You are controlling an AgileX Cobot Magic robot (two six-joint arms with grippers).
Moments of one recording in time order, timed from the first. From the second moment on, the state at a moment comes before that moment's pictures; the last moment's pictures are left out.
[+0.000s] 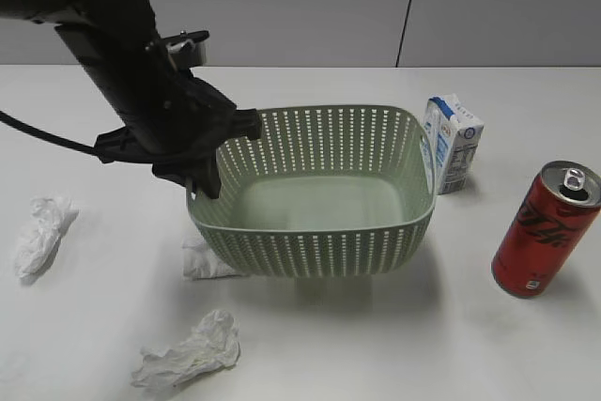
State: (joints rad) left arm -0.56 1.83 -1.27 -0.30 0.86 -0.29; right arm 0.03 0.92 -0.94 0.24 1.07 -0.05
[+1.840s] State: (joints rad) left arm -0.56 1.82 -1.22 -0.27 0.80 -0.29; right arm 0.21 1.57 -1.01 0.10 0.95 0.15
